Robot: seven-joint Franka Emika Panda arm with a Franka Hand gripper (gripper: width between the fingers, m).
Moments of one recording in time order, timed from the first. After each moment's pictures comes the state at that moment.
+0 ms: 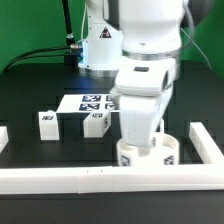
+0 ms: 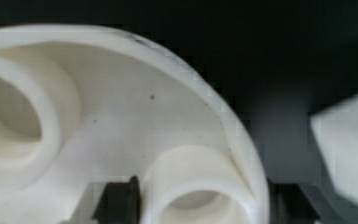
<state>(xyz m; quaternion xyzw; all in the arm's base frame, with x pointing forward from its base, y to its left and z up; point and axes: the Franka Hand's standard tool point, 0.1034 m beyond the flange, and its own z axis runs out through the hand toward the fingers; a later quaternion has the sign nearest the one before) 0.573 0.067 0.019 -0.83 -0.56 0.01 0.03</state>
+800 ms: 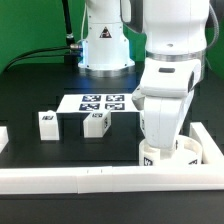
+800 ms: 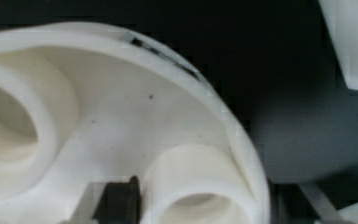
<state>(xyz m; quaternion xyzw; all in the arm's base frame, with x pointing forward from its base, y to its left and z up) 0.581 0.095 0.018 -0.83 -0.55 0.00 0.03</state>
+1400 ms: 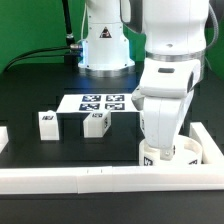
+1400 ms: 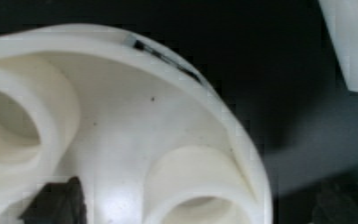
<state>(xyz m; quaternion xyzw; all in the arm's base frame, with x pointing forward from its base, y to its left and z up) 0.581 0.094 0.017 -0.83 -0.55 0.00 0.03</state>
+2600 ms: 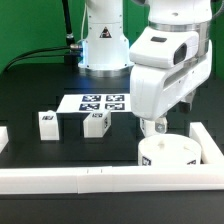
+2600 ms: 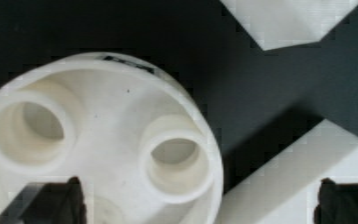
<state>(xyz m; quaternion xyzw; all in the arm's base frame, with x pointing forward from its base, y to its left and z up) 0.576 0.095 0.058 -0.91 -0.41 0.03 0.03</state>
